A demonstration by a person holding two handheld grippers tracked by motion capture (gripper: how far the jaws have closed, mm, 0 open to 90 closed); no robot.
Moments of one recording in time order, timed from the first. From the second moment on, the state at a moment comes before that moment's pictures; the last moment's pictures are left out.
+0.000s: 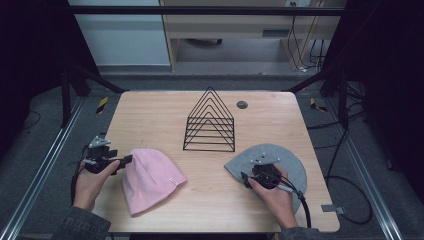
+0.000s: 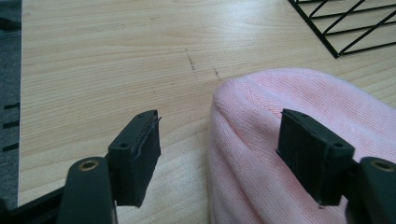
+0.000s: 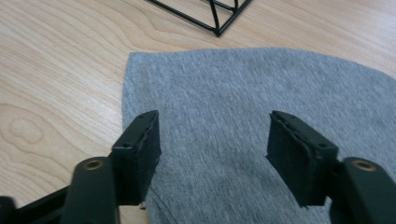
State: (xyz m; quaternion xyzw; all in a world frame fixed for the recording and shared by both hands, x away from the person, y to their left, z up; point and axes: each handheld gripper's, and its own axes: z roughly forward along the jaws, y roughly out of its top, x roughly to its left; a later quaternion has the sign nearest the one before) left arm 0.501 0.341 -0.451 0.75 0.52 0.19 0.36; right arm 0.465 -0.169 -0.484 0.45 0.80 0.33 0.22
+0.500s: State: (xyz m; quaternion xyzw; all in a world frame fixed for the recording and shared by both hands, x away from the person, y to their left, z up) left arm 0.515 0.328 -0.473 0.79 0.50 0.15 0.32; right arm 0.467 -0.168 -0.487 0.47 0.80 0.33 0.19
